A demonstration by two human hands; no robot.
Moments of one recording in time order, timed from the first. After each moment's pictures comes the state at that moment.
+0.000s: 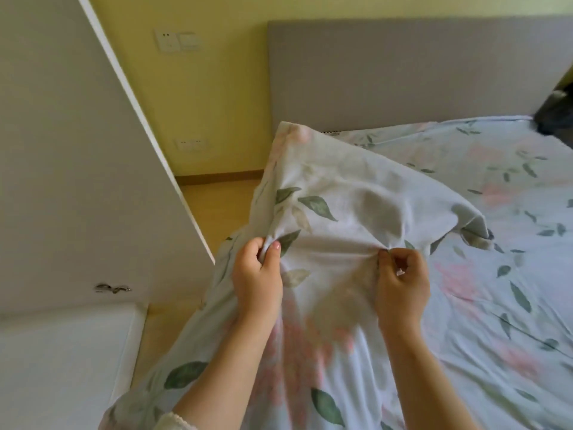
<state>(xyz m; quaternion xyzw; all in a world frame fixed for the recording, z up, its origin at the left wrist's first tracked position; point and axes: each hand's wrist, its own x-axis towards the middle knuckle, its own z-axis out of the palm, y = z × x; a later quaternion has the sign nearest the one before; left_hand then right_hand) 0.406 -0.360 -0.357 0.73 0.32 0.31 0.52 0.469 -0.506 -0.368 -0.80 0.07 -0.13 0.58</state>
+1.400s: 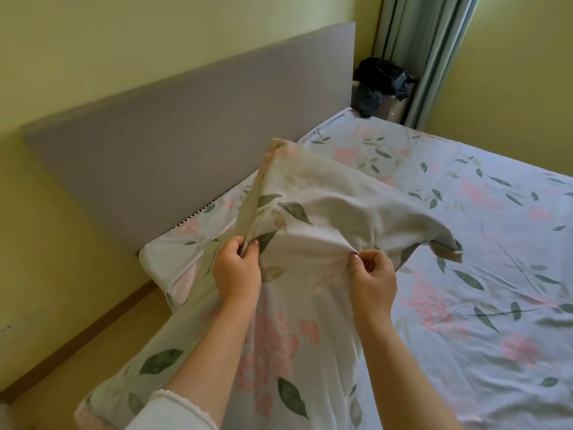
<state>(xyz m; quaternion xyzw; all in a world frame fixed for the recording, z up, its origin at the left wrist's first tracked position) 0.831 -0.291 -0.352 0.83 0.09 0.12 0.53 0.770 -0.442 -0.368 -0.69 0.34 -0.24 0.59</state>
